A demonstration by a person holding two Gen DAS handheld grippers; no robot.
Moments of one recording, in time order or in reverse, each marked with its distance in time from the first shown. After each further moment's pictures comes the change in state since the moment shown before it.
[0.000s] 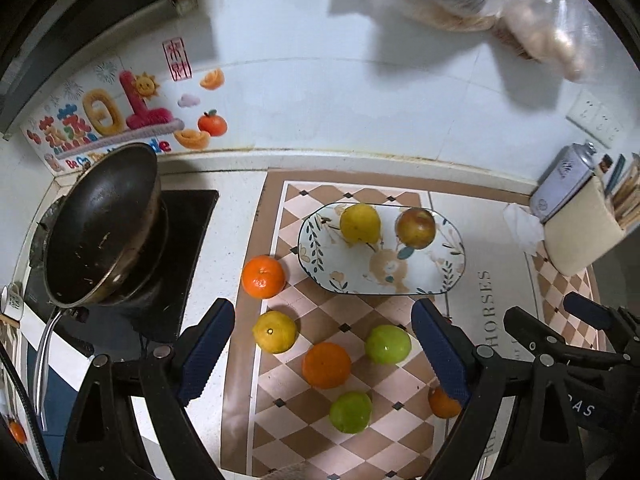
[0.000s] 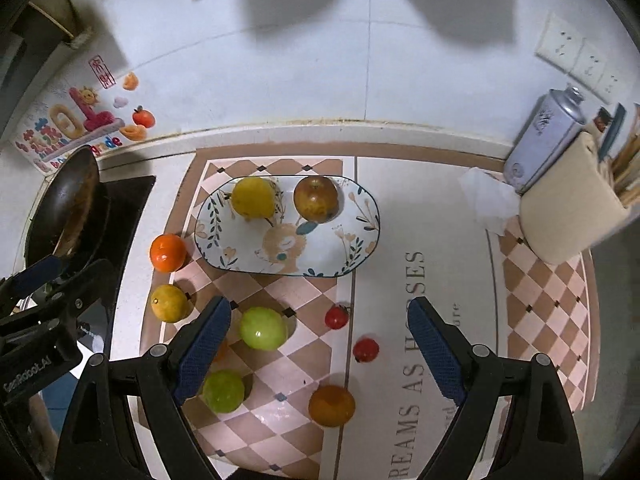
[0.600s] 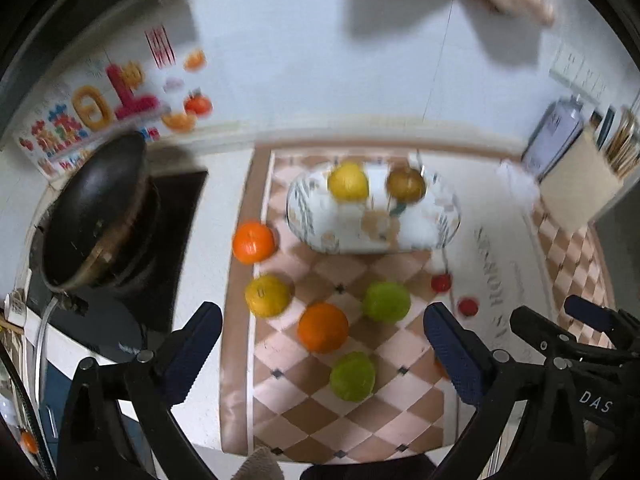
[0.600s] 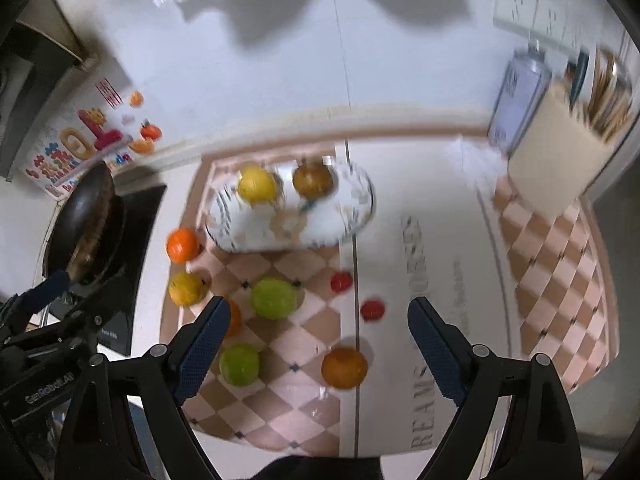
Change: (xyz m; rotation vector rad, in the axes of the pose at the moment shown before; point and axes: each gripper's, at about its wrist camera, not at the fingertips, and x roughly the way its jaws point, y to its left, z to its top) left arm 0.024 -0.014 -0.042 0.073 0.097 0.005; right arm -0.005 -0.023 -0.054 0.115 0.041 0.061
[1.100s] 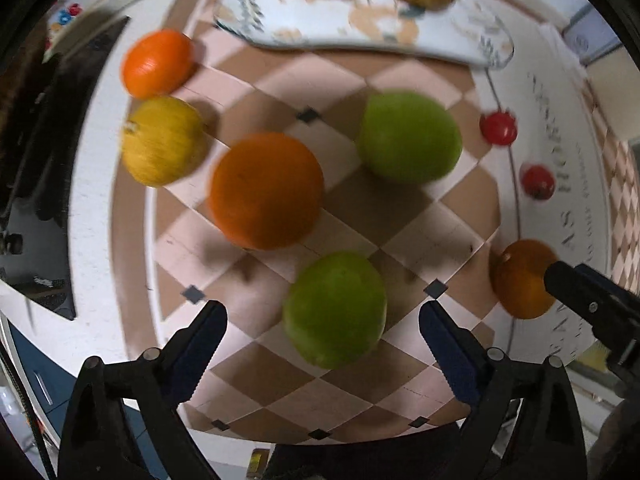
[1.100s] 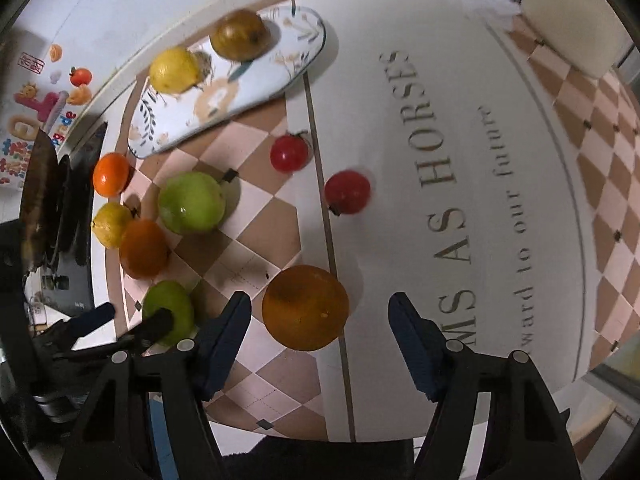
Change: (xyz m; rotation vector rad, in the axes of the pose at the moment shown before) left arm 0.157 -0.032 -0.071 0.030 0.437 -0.047; right arm 0.132 -0.058 -0.055 0.137 0.291 0.065
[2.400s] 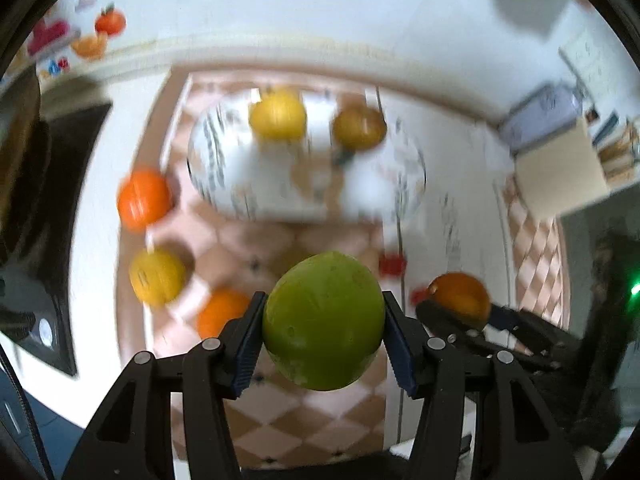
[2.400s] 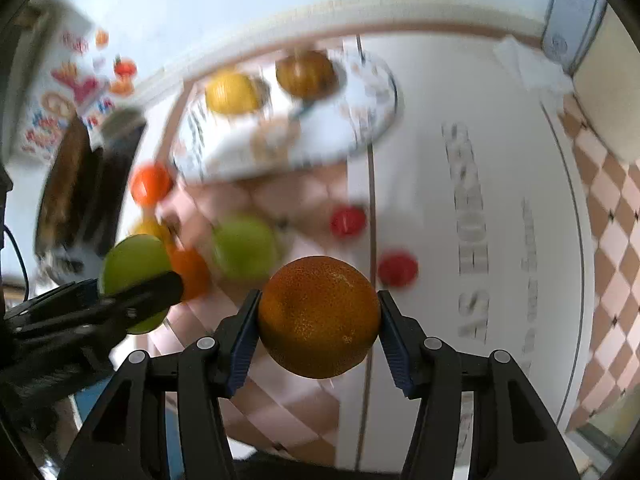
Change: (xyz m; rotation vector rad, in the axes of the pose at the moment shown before) left arm -0.129 0.015 0.074 -0.037 -0.216 -0.226; right arm -0.034 0.041 0.053 -0.138 -0.118 0.063
